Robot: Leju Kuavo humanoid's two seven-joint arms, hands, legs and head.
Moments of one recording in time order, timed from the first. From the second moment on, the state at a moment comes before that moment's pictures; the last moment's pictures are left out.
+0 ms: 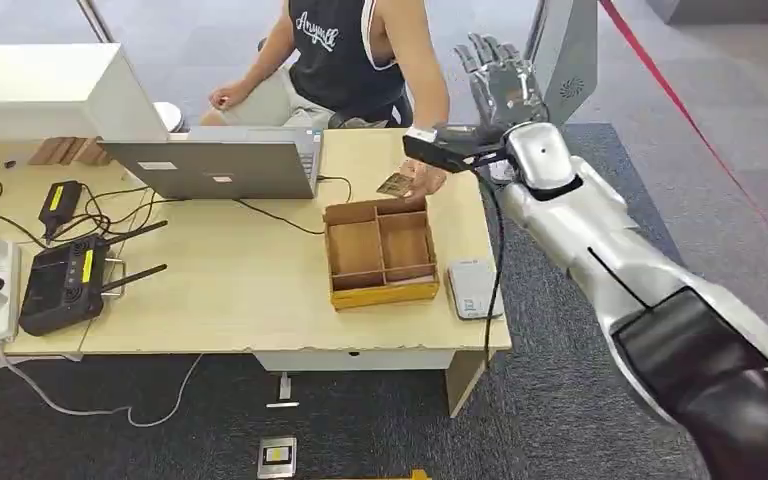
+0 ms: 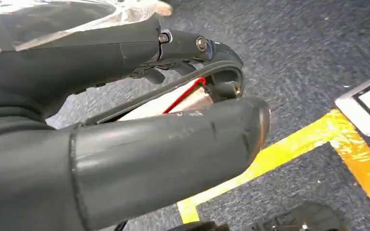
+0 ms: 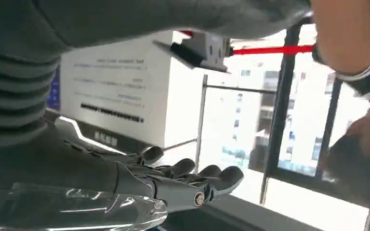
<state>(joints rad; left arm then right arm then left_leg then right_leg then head) -0.12 0.04 -1.32 -0.30 0.49 0.60 0.06 -1.20 -0.21 0.86 -0.54 1.02 -0.40 0.24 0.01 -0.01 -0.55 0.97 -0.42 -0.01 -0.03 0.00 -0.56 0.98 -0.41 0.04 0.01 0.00</state>
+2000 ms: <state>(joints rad) -0.11 -0.11 -1.00 -0.30 0.54 0.66 0.27 -0.38 -0.32 -0.15 -0.32 0.90 -0.60 0.41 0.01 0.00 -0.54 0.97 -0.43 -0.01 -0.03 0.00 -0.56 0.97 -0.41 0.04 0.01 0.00</state>
